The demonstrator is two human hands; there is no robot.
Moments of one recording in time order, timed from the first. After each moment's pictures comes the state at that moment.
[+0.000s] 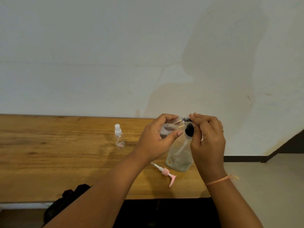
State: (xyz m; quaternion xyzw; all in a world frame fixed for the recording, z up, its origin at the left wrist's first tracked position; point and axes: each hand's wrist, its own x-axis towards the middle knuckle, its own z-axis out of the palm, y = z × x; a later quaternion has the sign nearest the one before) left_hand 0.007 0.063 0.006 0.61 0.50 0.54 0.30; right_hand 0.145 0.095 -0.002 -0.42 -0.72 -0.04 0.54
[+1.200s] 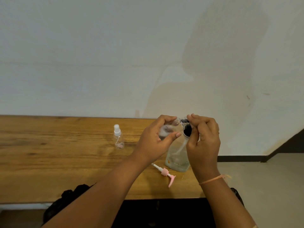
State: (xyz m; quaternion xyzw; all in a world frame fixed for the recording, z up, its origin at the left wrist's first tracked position) left_hand 0.009 0.064 0.002 0.62 0.49 0.55 0.29; right_hand 0.138 0.096 -0.008 -0.42 -0.70 0.00 0.57
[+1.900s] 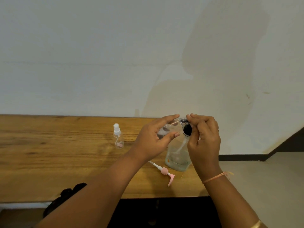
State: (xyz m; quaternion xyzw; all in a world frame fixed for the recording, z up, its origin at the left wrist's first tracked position) left_hand 0.000 0.065 0.000 0.65 0.49 0.52 0.25; right_hand 0.143 0.098 -0.010 -0.42 -0.72 -0.01 0.56
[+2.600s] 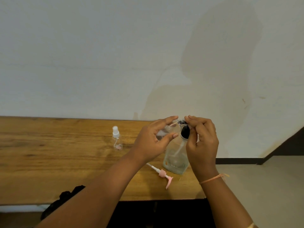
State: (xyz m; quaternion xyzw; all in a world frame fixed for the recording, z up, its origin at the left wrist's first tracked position) left_hand 0.002 0.065 0.002 0.65 0.50 0.52 0.24; right_hand 0.143 0.098 -0.005 -0.41 -0.71 0.01 0.57
